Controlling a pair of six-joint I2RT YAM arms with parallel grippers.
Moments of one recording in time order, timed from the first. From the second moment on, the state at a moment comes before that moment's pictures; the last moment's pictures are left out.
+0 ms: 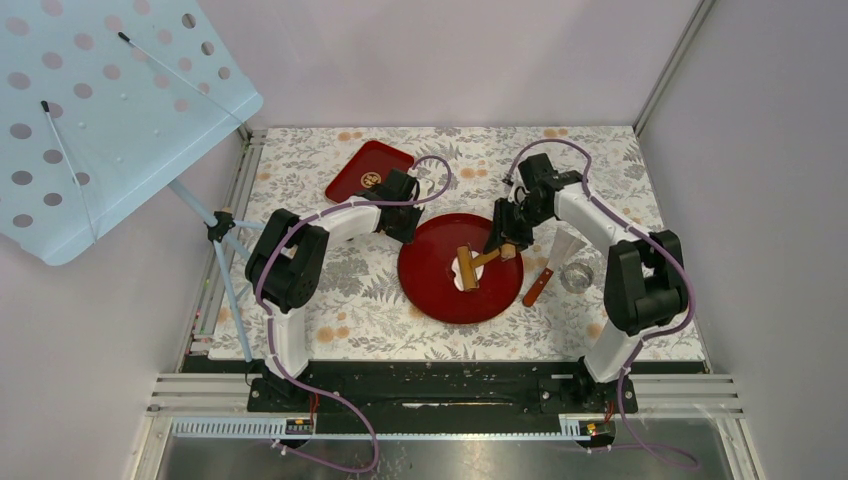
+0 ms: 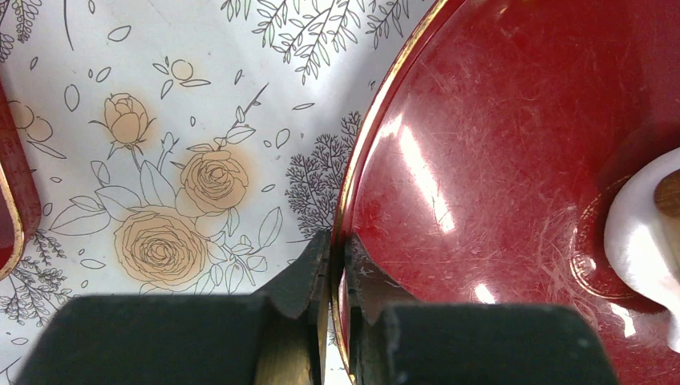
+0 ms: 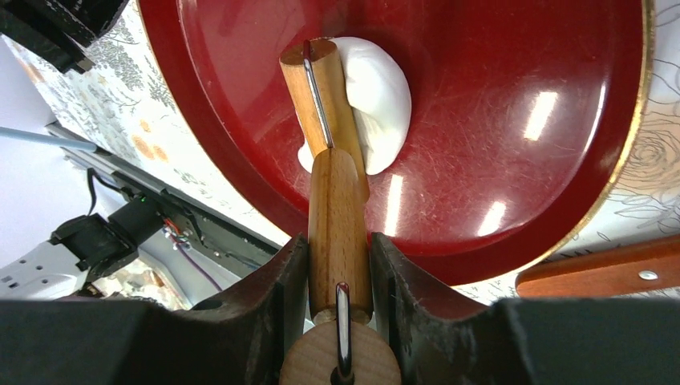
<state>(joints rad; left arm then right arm) -0.52 1.97 1.31 -0.36 0.09 -0.04 0.29 1.72 1.28 -0.84 -0.48 0.38</state>
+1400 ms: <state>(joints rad) -0.52 1.97 1.31 -0.36 0.09 -0.04 0.44 1.85 1.41 -0.83 -0.46 0.40</state>
